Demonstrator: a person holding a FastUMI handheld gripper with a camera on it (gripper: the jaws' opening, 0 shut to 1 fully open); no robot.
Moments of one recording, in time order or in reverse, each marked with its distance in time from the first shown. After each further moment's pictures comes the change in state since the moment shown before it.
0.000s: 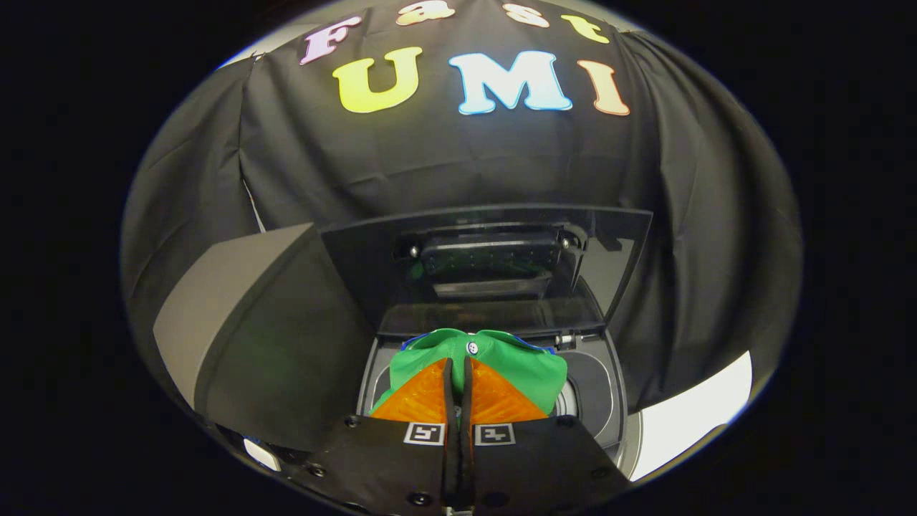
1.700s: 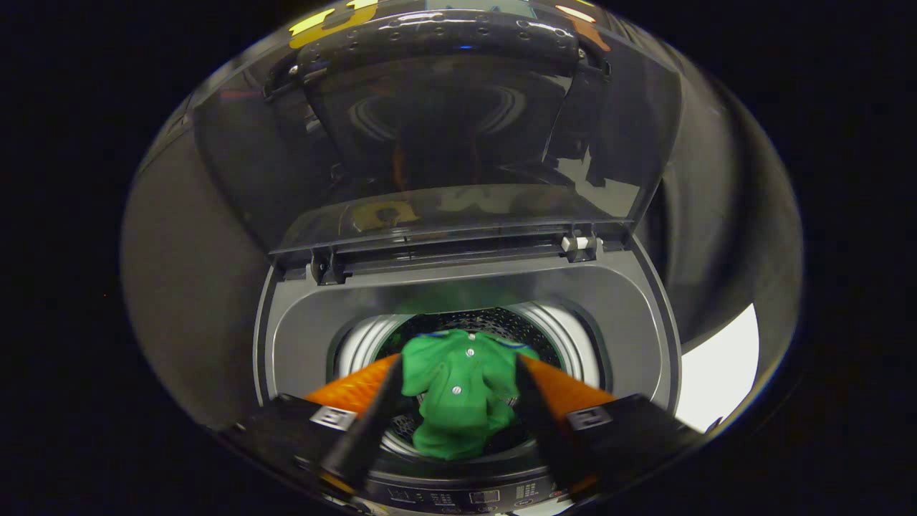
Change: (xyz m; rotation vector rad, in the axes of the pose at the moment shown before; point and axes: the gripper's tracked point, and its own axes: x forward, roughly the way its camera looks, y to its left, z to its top) arm 0.114 -0.030 -0.108 0.060 0.275 -0.155
